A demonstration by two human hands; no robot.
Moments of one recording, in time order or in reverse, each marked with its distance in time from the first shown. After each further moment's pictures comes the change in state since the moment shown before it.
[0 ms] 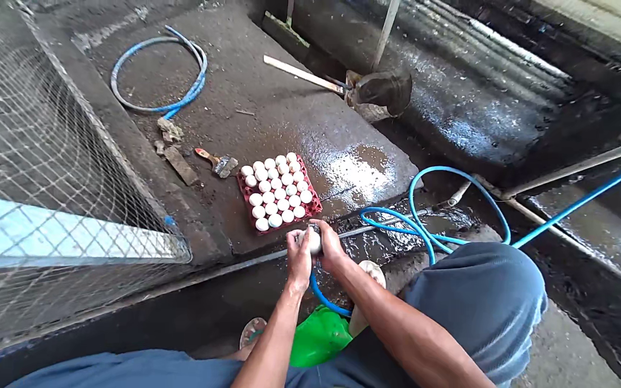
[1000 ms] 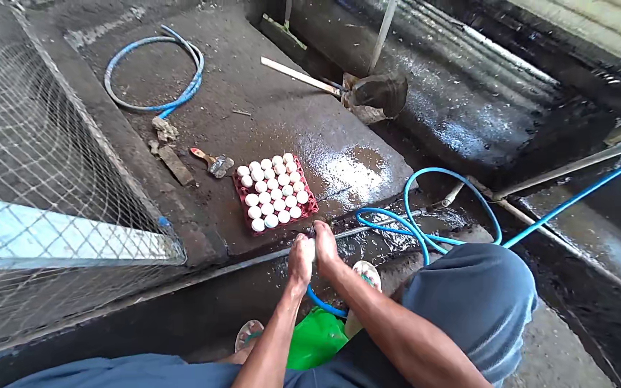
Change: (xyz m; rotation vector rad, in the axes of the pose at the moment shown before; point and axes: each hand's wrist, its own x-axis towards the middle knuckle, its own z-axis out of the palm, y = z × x) left_hand -0.002 0.000 0.001 0.194 -0.104 0.042; right_hand -0.006 0.002 0.001 -0.105 0.100 -0.127
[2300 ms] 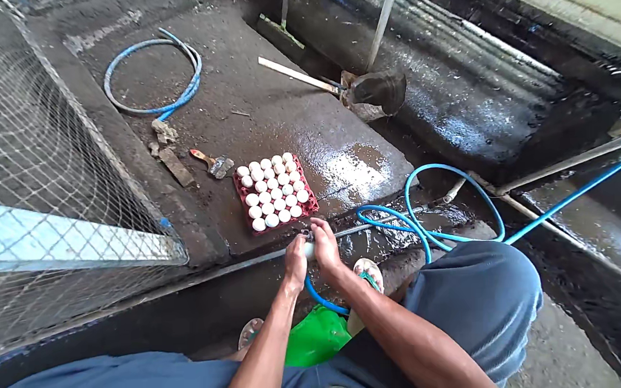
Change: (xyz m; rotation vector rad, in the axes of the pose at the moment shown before) left_hand -0.005 0.009 -0.011 -0.126 -0.008 -0.101; right_hand -0.009 -0.003 -0.004 0.035 -0.070 -0.022
